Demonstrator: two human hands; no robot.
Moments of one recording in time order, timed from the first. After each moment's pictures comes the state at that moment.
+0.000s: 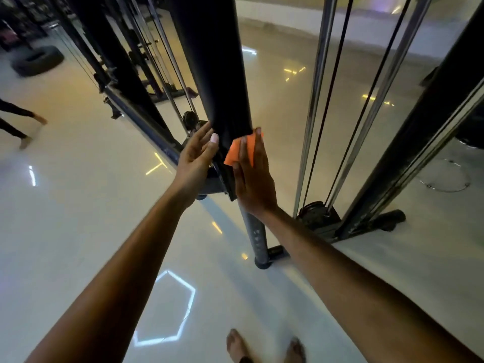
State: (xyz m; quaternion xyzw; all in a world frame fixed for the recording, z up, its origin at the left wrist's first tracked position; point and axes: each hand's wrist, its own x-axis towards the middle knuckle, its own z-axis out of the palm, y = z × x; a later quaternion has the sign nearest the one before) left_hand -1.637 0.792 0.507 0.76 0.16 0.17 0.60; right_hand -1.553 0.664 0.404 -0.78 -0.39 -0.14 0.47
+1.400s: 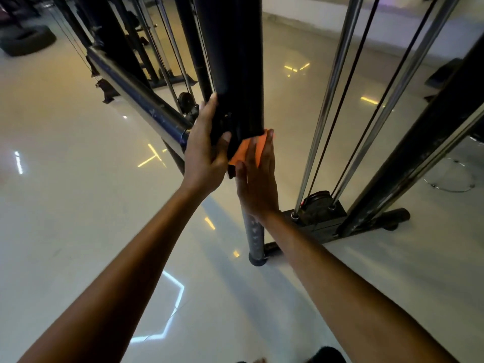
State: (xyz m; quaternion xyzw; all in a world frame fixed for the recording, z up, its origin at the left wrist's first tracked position) left_hand -1.630 0.785 0.408 0.86 0.09 0.32 0.38; right_hand -1.559 0.679 0.284 -0.79 -0.35 -0.14 0.49
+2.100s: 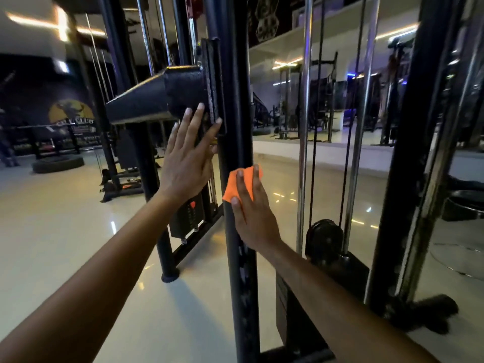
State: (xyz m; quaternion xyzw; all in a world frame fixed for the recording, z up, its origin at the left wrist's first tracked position) left_hand -1.631 0.833 0.187 0.85 0.00 0.51 -0.15; right_hand -1.540 0.663 0.060 -0.74 -0.45 -0.29 0.41
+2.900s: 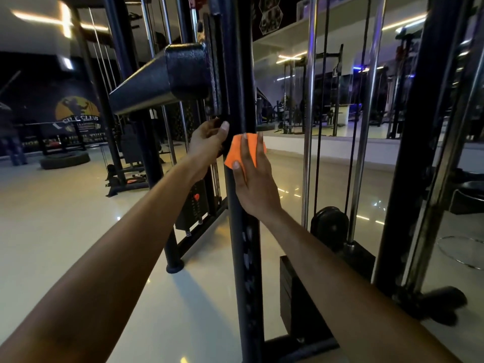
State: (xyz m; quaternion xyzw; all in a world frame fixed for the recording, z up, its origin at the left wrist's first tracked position) left_hand -1.600 0.807 0.186 0.73 0.05 0.35 0.58; right_hand -1.532 0.677 0.083 -0.73 -0.44 -0.29 0.45
